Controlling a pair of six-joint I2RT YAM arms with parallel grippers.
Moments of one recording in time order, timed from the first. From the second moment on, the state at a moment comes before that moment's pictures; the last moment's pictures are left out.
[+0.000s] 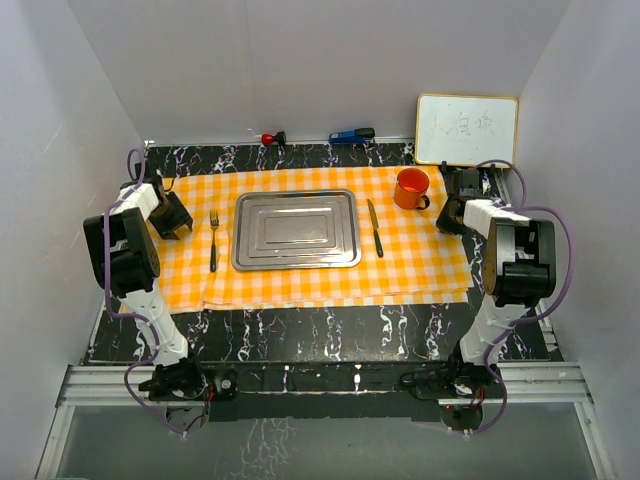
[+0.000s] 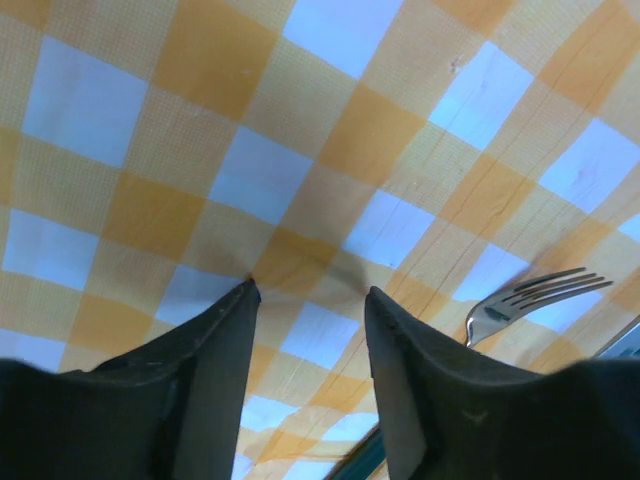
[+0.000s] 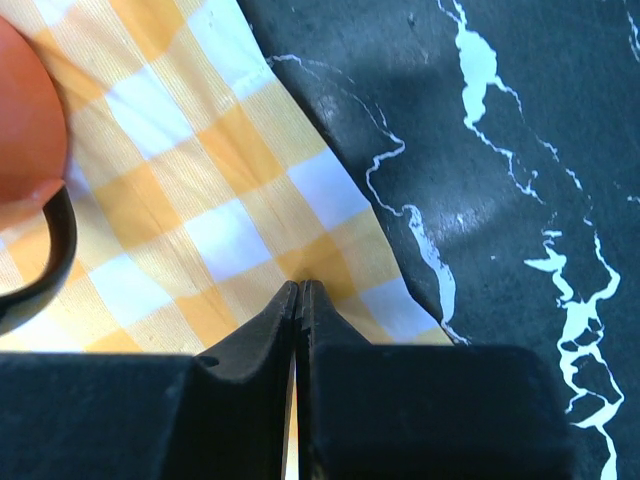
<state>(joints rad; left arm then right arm) 0.26 2.01 1.43 -0.65 0.00 -0.36 -0.09 1.84 1.13 -0.29 0.10 0.39</state>
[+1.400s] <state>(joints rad) 0.25 1.97 1.46 -0.69 -0.05 -0.33 -0.08 1.71 1.17 -0.49 0.08 0.39</state>
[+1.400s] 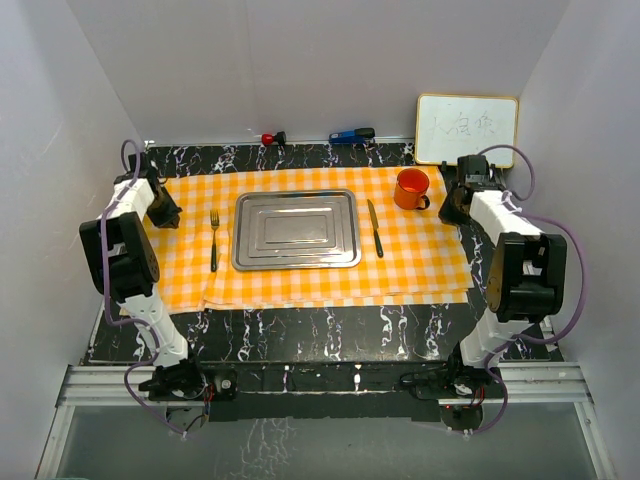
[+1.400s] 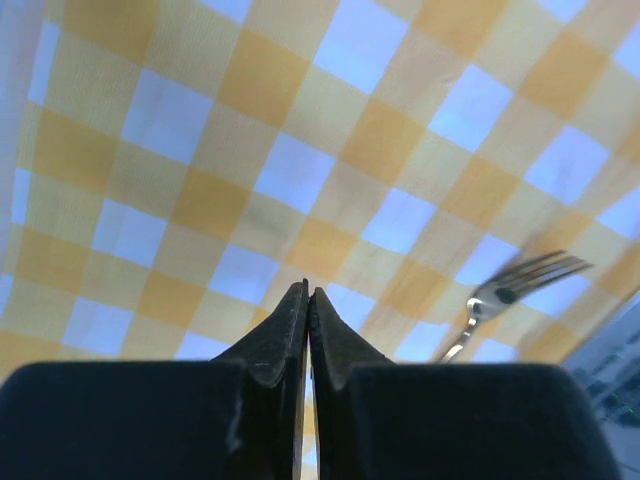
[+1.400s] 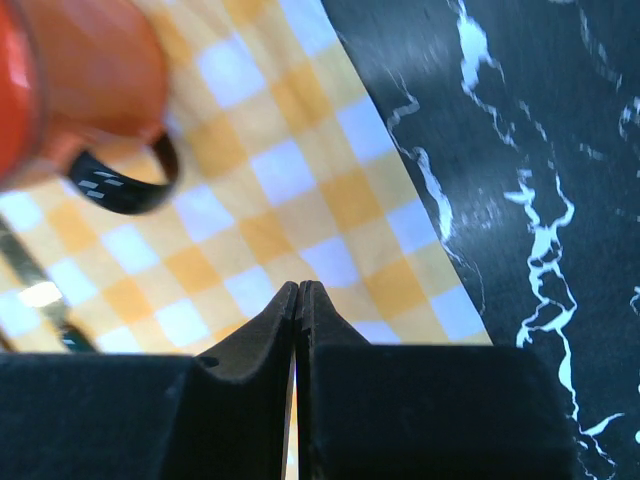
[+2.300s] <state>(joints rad) 0.23 2.48 2.21 -0.74 0.02 -0.33 0.05 1.69 1.09 -0.64 -0.05 0.43</state>
